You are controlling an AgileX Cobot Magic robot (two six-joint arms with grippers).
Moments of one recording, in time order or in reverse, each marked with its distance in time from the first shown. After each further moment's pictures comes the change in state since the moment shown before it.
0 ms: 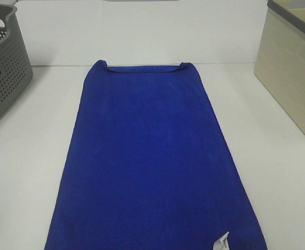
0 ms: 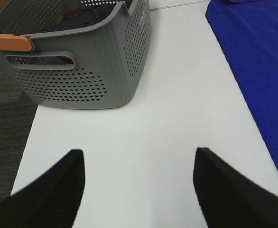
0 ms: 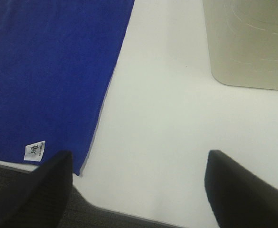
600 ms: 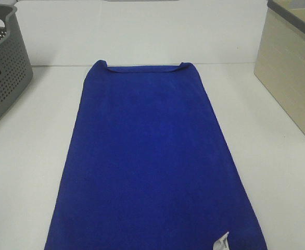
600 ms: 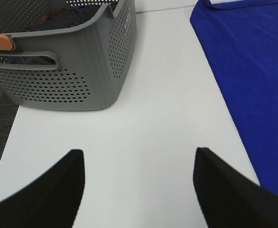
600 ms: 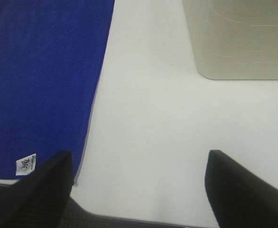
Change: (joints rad) left arm 0.000 0.000 0.000 -0.058 0.000 -0.011; right arm -0.114 0.000 0.000 0.031 -0.004 0.006
